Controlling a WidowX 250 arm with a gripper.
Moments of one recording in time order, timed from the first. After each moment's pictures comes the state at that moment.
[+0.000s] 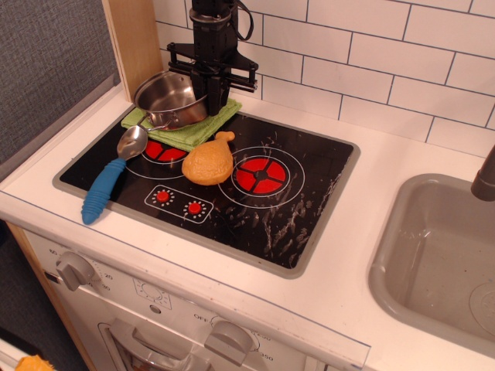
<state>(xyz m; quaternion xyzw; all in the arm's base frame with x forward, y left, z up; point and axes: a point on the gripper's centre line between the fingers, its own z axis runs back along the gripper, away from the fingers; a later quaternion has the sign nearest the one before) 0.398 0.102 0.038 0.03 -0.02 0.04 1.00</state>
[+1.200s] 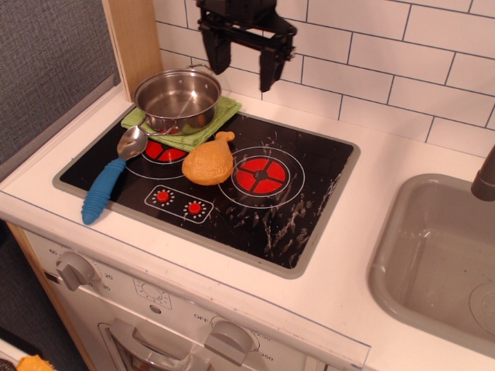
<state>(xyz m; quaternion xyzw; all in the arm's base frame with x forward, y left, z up) 0.388 0.046 0.099 0.03 -0.07 -0.04 1.00</state>
